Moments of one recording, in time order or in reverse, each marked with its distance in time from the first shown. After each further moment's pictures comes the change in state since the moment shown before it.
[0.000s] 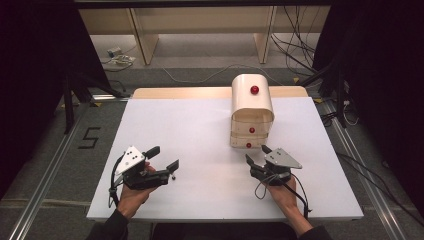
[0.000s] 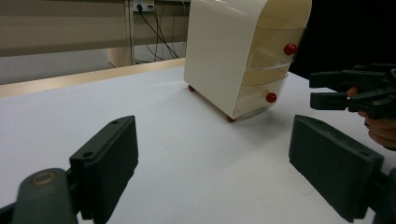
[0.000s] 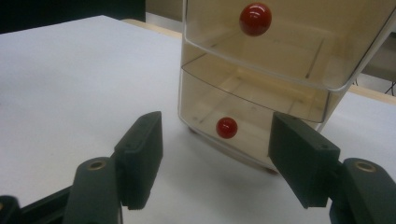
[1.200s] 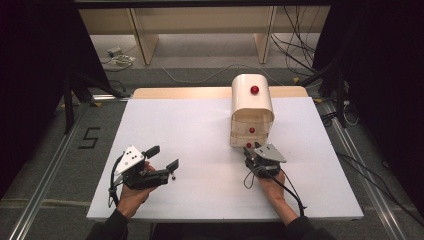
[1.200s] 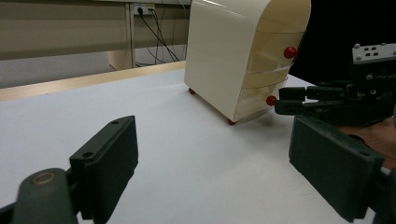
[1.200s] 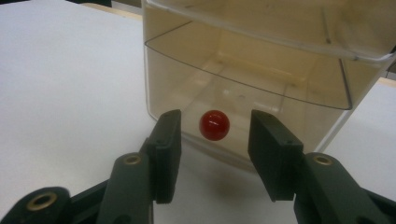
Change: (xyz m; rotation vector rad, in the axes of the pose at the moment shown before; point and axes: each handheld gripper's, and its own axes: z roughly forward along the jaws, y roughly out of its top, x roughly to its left) left arm 0.000 0.001 0.000 -0.011 0.001 0.003; right arm 0.004 -0.013 0.045 0.031 -0.113 0.027
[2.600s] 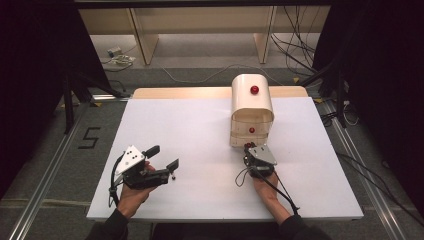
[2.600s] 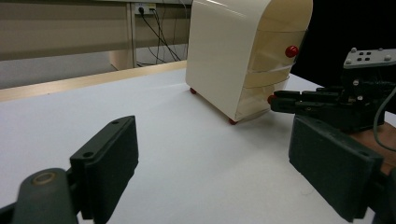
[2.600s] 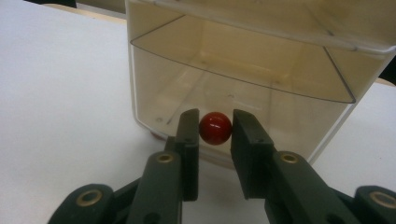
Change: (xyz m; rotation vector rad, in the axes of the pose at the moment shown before) left arm 0.000 0.000 0.001 0.004 0.006 0.005; right arm 0.018 -0.002 0.010 -0.007 -0.130 0.031
